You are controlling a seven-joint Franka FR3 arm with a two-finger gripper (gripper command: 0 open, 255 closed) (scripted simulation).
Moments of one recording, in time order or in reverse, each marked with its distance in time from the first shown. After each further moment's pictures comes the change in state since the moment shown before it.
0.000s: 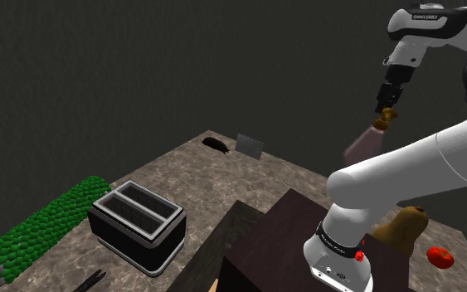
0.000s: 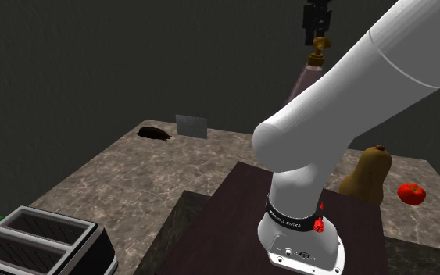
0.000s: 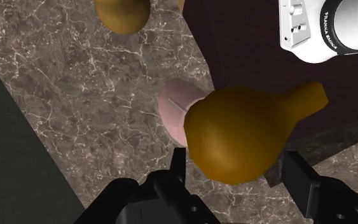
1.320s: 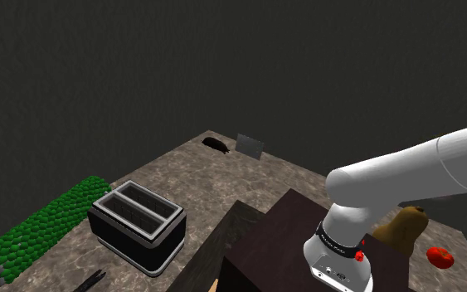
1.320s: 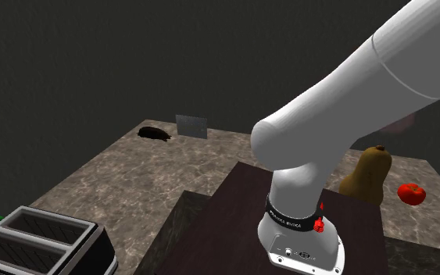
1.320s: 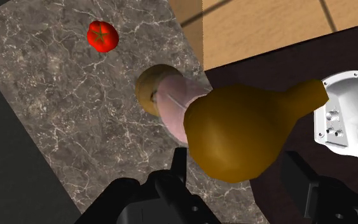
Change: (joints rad) arm -0.076 -0.058 -0.365 0.169 -0.276 -0.045 -0.476
